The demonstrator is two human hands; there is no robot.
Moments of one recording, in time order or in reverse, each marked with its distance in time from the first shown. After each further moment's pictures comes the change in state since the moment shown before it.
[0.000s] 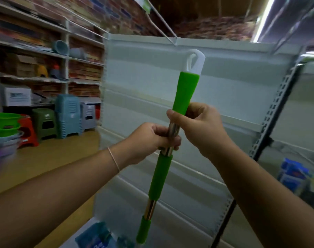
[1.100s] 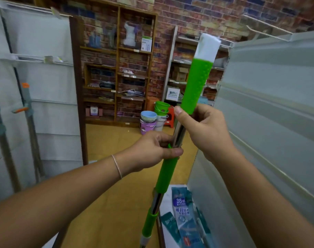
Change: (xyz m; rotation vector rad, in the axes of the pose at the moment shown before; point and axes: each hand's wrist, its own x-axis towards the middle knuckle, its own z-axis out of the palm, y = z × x) left_hand -0.293 0.072 0.216 0.326 0.765 -0.287; right_hand -0.218 -0.027 -0.086 0.554 -0.648 -0.325
